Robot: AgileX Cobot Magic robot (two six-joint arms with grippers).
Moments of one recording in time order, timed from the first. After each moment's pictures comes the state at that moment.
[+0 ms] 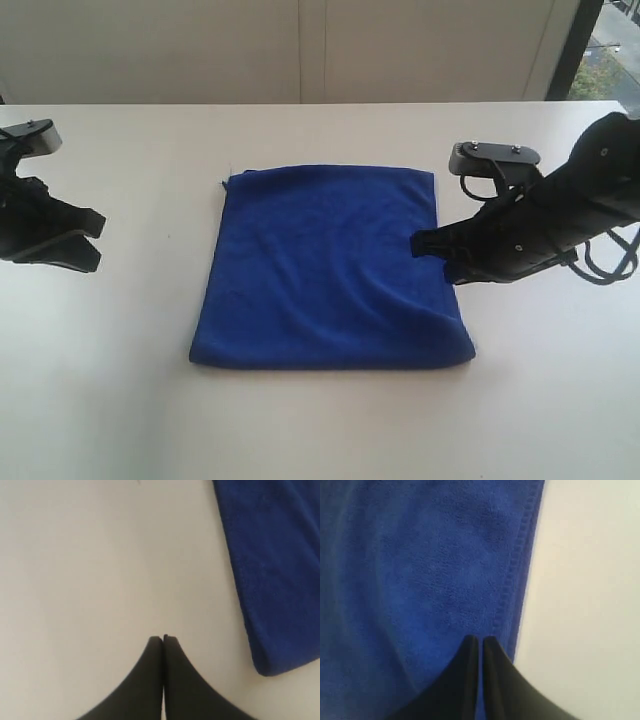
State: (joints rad) left arm -0.04 1.60 -0.92 -0.65 0.73 0.66; right arm 0.12 1.70 -0.87 0.49 0.42 -0.26
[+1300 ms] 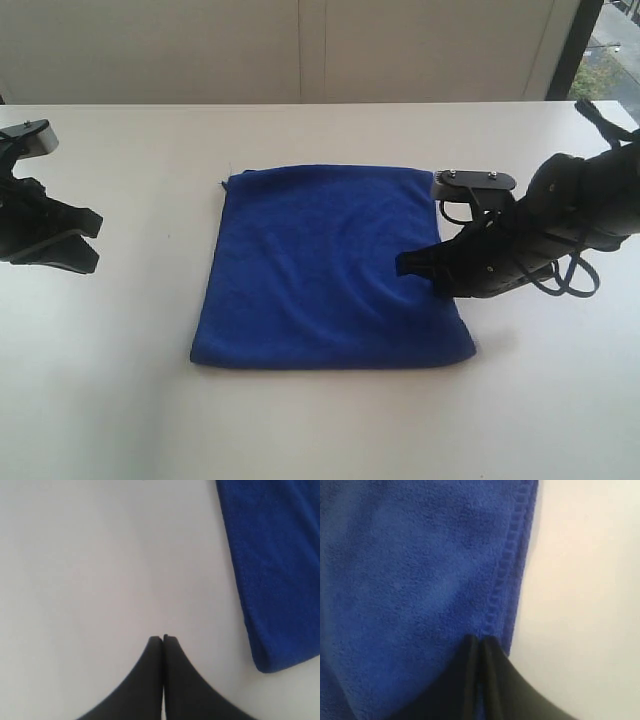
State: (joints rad) left arm -0.03 1.60 -0.92 -0.65 0.74 0.66; right arm 0.16 1.84 -0.88 0.50 0.27 -0.25
